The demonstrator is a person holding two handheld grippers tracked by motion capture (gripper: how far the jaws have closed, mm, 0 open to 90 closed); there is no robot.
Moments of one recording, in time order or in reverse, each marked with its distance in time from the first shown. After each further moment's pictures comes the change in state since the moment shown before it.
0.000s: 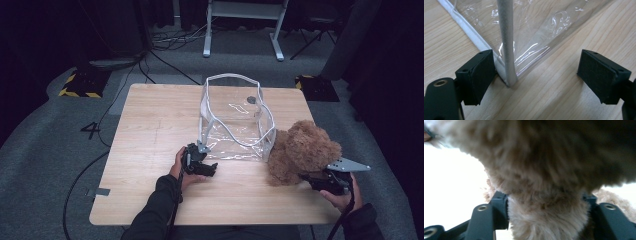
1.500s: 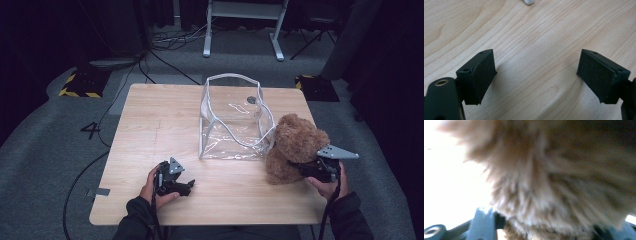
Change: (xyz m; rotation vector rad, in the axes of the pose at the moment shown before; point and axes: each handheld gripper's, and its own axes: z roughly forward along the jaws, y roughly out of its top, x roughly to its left) left arm 0.011 -0.074 -0.068 -0.001 0.017 -0.023; right arm 0.005 0.031 0.026 -0.046 -0.032 0.058
